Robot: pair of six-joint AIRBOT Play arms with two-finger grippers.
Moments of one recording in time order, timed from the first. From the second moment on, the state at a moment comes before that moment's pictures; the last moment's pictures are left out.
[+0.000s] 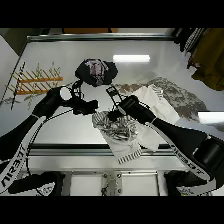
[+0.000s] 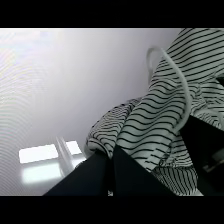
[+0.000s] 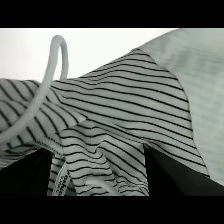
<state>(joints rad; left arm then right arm) -0.33 -1.39 1.12 1.15 -1.05 -1.81 0.70 -1.64 1.30 -1.67 0.92 1.87</state>
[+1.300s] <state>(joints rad) -0.33 -1.18 1.05 1.15 -1.18 -1.73 0.69 -1.59 1.30 -2.10 1.09 2.07</state>
